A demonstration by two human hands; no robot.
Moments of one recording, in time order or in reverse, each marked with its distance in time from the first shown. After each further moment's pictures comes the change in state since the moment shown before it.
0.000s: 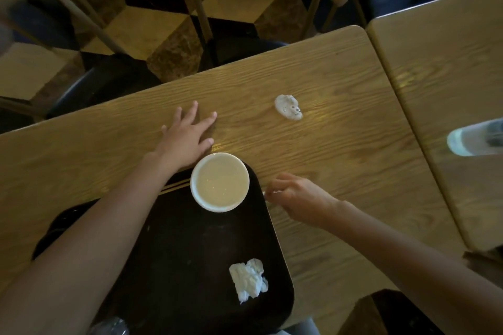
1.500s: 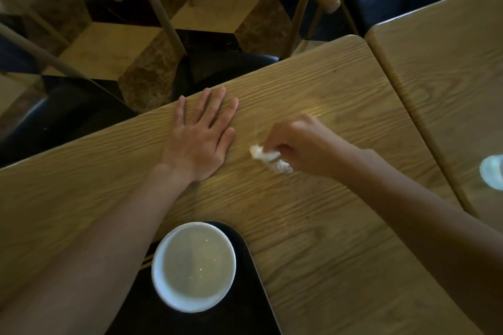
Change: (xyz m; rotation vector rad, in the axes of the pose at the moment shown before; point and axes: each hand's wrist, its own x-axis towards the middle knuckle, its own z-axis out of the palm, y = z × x) left_hand 0.125 0.049 0.015 0.251 0.395 0.326; right_hand 0.095 0.117 -0.105 0.019 0.171 0.169
